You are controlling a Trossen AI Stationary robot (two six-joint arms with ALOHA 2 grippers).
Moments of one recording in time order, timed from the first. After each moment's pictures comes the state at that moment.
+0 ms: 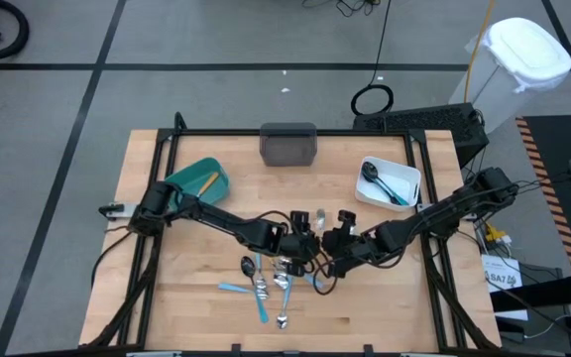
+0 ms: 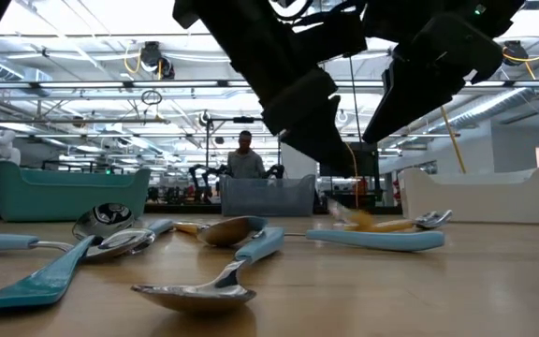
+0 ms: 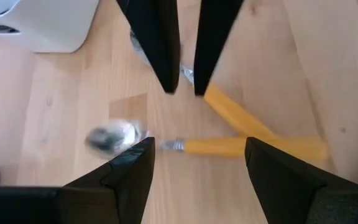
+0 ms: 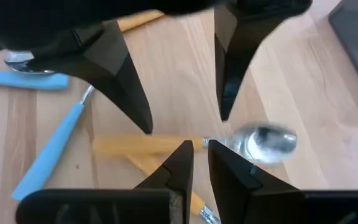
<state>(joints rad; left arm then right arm) -0.23 2.08 1.50 -0.33 -0.37 0.10 0.39 1.52 0.90 -0.40 0.50 0.41</state>
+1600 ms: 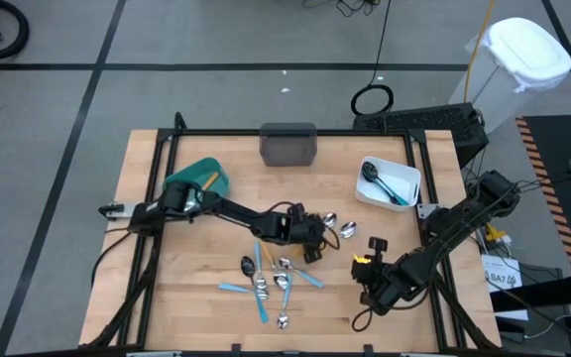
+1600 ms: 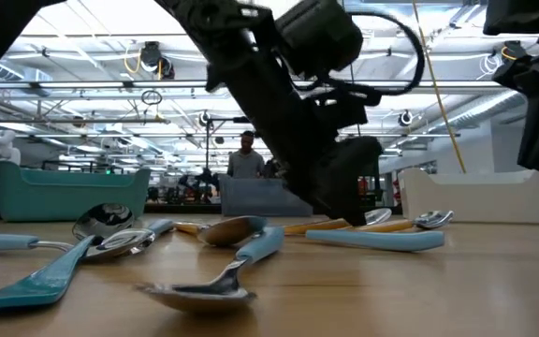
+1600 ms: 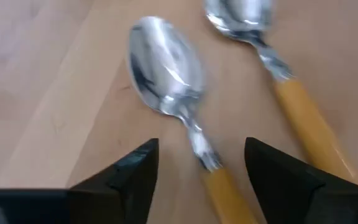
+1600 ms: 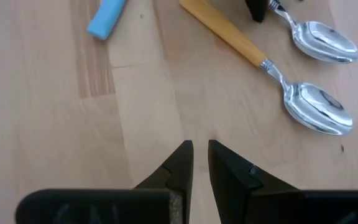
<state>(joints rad) -0.12 2.23 1.50 -0.19 -0.34 -0.30 0.74 1.53 0.90 -0.78 0.48 0.87</state>
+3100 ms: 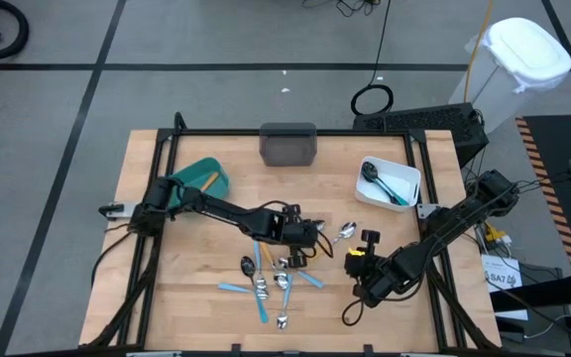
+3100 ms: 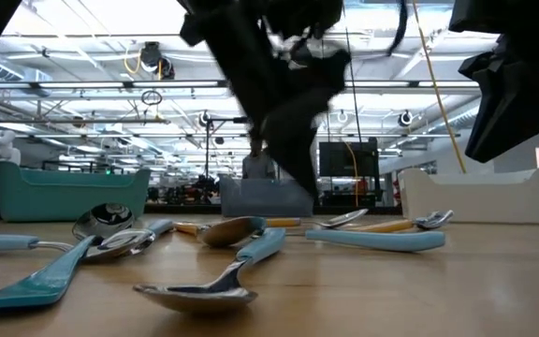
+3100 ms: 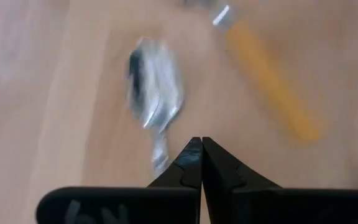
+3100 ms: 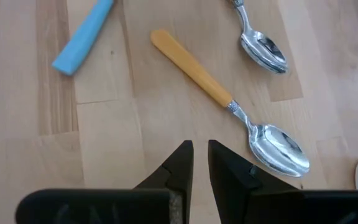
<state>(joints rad) -0.15 2.09 1.50 -0.45 -0.23 -0.16 0.67 1.53 0.90 -0.73 0.57 0.71</state>
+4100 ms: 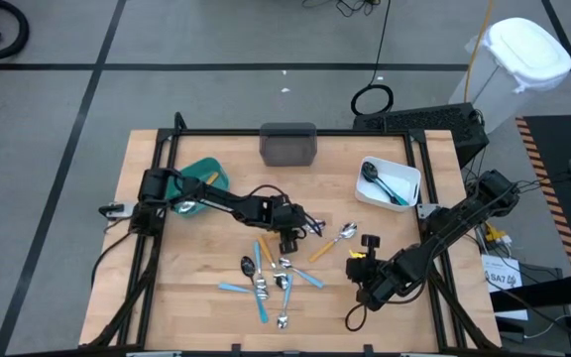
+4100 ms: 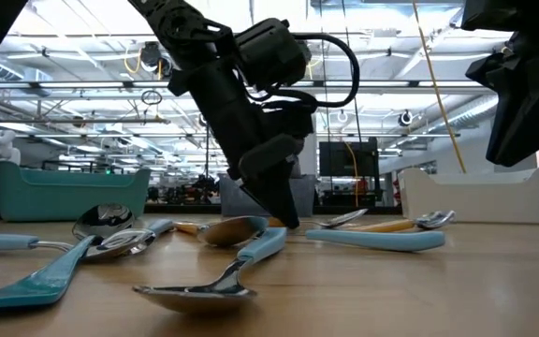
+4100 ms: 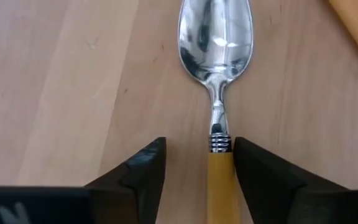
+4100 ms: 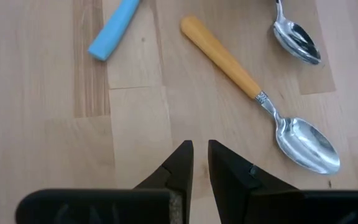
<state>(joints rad) -0.03 2.04 1.25 -0.23 -0.12 -0.14 0.69 1.53 0.90 -0.70 0.50 0.71</state>
